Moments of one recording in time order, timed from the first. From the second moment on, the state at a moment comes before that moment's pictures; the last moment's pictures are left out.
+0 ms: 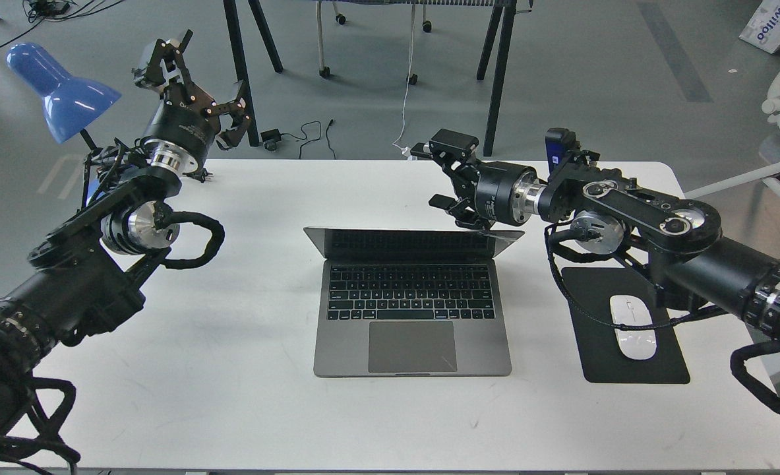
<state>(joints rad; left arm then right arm) -0.84 0.26 -0.69 -0.66 0.03 -0.25 -0.49 1.03 -0.26 0.24 0.86 -0.40 0.37 0.05</state>
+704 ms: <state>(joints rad) -0.84 0.26 -0.69 -0.66 0.03 -0.25 -0.49 1.00 -0.33 0.00 1.01 -0.50 0.44 0.05</state>
